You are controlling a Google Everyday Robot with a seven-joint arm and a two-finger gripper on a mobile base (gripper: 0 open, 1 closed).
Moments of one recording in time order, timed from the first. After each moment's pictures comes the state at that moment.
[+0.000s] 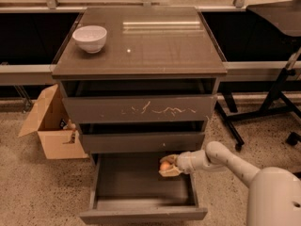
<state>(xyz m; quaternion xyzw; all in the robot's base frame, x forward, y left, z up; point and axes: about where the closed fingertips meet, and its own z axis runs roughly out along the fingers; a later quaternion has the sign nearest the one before) 0.600 -0.090 0.341 -0.53 0.68 0.36 0.36</state>
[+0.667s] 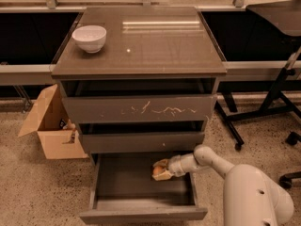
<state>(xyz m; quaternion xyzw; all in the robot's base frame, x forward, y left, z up) 0.613 -0.057 0.272 -0.54 0.68 0.37 0.33</state>
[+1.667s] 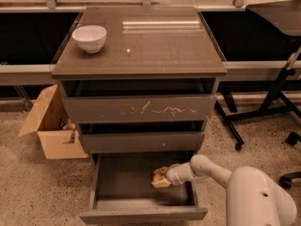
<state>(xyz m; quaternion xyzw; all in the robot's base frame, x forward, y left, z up) 0.598 -0.053 0.227 -0.52 0.72 0.33 0.32</state>
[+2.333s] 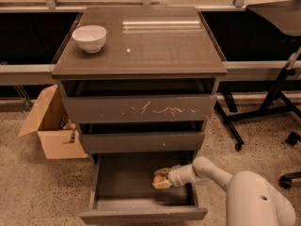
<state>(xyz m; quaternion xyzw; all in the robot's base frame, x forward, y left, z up) 0.594 -0.056 0.218 -0.51 0.72 0.35 0.33</state>
